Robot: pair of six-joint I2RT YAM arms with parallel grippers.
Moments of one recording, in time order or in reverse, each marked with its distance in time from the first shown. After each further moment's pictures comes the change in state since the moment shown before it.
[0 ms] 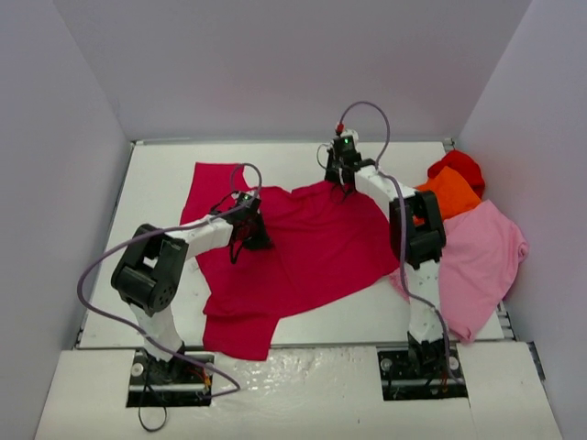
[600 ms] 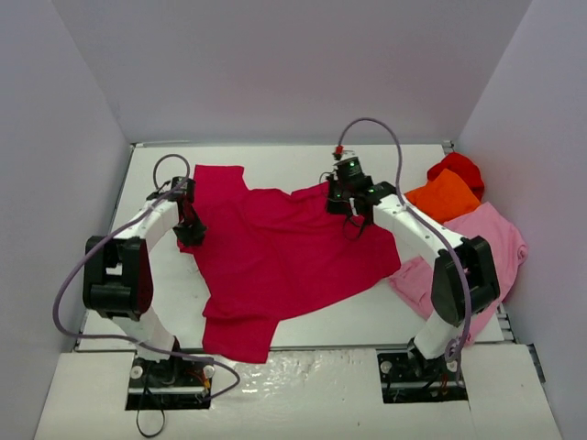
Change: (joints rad) left arm 0.391 -0.092 0.115 -0.475 -0.196 0.101; right arm 0.167 -0.608 -0.491 -0.218 -0.058 0.048
